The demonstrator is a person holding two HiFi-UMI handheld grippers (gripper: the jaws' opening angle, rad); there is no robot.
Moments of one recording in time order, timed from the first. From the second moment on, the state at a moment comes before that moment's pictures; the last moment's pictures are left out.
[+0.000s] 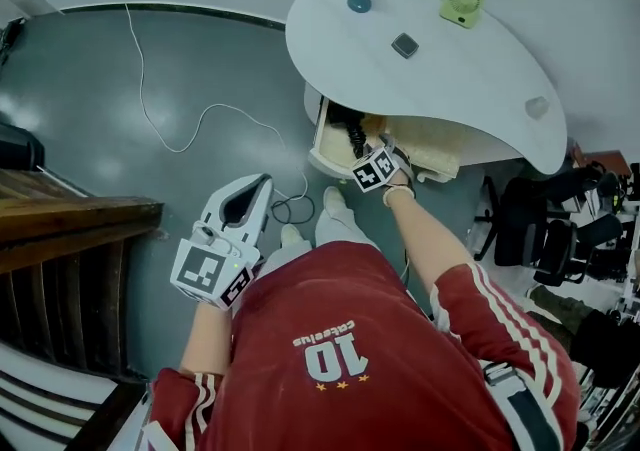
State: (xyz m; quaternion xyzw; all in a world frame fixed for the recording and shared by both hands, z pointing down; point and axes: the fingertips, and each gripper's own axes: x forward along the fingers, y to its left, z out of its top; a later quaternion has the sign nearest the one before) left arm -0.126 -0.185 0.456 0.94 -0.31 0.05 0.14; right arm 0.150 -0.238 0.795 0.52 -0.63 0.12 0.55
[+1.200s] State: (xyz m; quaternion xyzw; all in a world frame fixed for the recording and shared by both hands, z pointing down) left arm -0.026 -0.089 0.313 0.97 -0.22 -0.03 0.03; right arm 0.199 -0.052 0.376 0.70 -0.70 0.06 0.12
